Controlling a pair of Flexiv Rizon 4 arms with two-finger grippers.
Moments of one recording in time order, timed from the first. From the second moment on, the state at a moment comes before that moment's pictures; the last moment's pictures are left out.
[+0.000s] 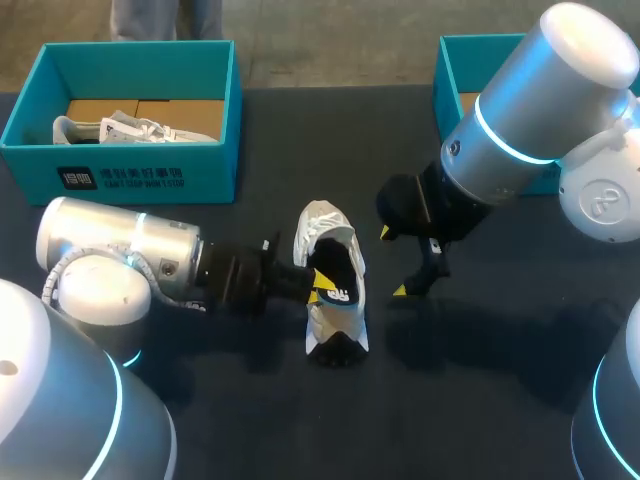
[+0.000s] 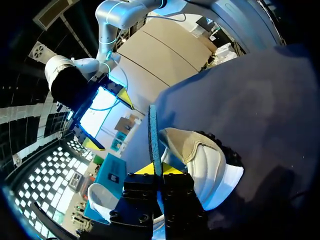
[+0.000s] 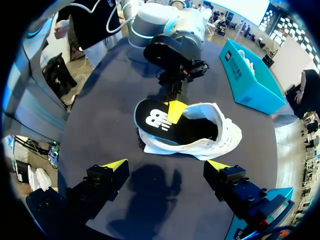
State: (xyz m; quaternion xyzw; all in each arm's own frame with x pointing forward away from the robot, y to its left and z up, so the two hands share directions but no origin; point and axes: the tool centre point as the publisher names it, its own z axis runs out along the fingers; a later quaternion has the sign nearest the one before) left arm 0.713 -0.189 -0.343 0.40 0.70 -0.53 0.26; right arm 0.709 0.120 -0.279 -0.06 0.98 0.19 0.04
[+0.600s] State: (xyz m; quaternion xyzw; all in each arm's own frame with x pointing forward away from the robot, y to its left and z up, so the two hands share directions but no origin) left arm 0.734 -0.188 -0.349 0.42 0.71 -0.50 0.28; right arm 0.709 0.120 -0.279 -0.06 0.98 0.19 0.04
